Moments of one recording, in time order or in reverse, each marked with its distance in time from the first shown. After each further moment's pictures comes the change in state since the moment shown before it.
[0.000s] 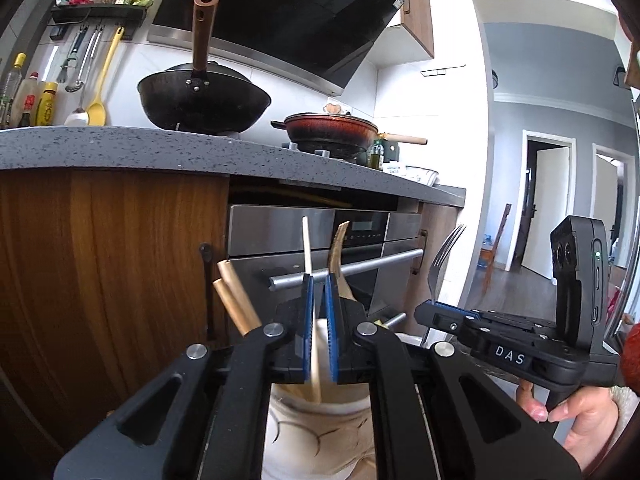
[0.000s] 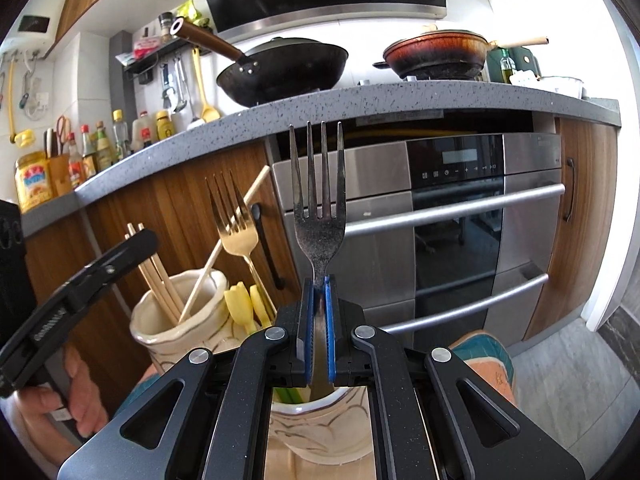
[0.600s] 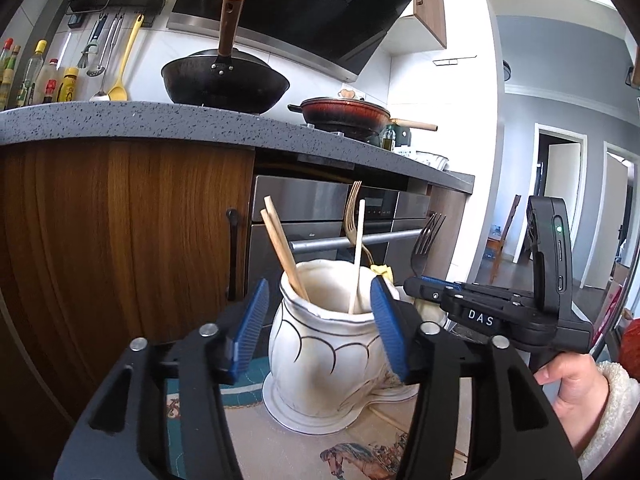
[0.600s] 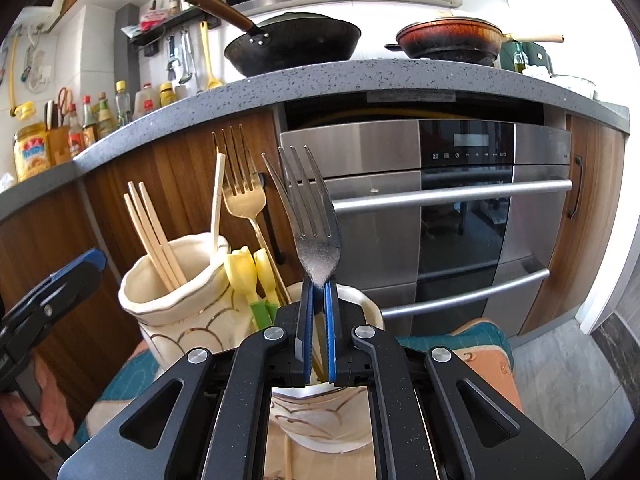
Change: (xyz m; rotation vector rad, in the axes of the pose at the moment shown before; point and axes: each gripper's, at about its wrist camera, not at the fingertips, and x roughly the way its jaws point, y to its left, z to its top) left arm -0.035 0.010 -0.022 -0.026 0.061 0.040; right arm 0.011 0.009 -0.011 -0.052 0.067 -0.011
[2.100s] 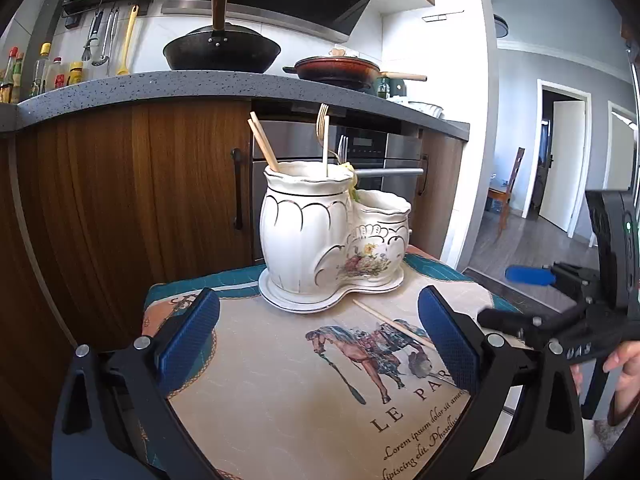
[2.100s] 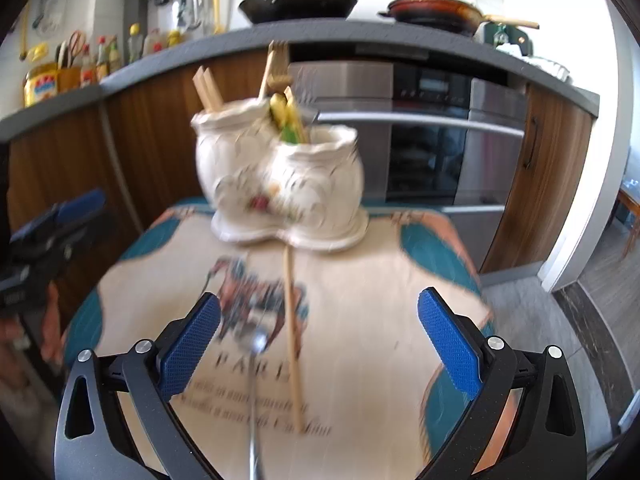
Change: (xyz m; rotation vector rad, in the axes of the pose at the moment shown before) left arm -0.069 -0.033 -0.061 0.071 0.140 0.042; right arm -0.111 0.023 -0.104 -0.072 0.183 -0.082
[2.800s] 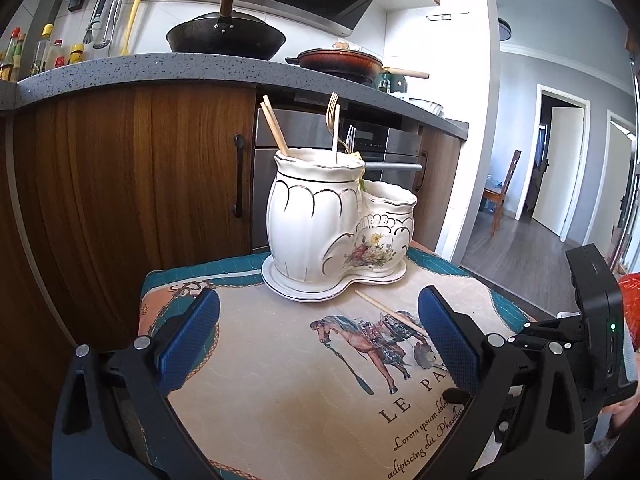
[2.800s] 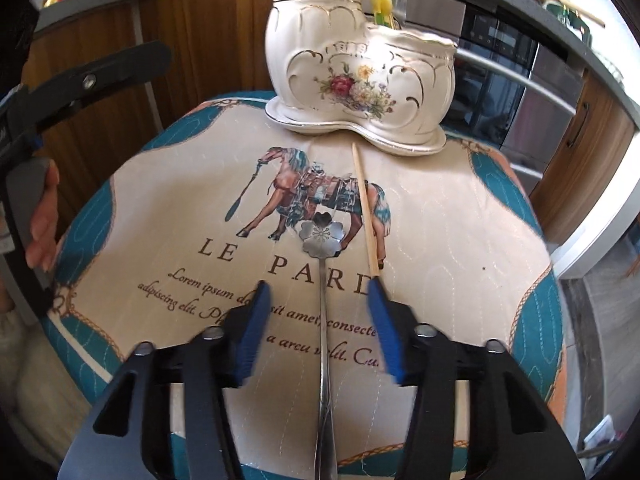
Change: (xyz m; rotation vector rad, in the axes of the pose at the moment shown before) left arm 0.004 0.015 -0.005 -0.031 0.030 -0.024; right arm 0.038 0.049 -0.033 -0.120 0.264 0.045
